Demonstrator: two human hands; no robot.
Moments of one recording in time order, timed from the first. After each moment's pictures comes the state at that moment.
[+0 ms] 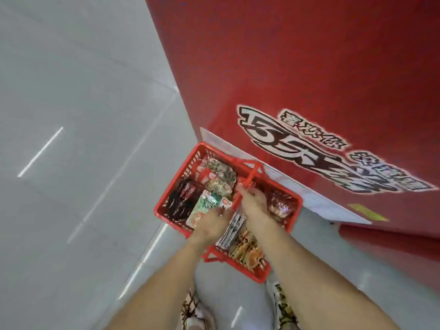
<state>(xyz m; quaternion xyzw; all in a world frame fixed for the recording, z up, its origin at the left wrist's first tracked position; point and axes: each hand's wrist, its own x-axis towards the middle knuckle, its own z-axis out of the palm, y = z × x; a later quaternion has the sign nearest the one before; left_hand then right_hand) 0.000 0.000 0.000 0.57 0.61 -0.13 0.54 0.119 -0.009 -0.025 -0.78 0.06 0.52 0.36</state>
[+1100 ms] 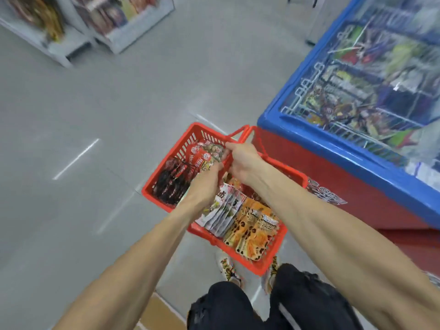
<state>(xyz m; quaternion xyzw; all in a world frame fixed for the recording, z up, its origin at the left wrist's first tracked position) -0.228 0.059 0.564 0.46 0.63 0.10 0.61 -0.107 0.098 0.563 -0.64 -0.08 0.61 0.46</state>
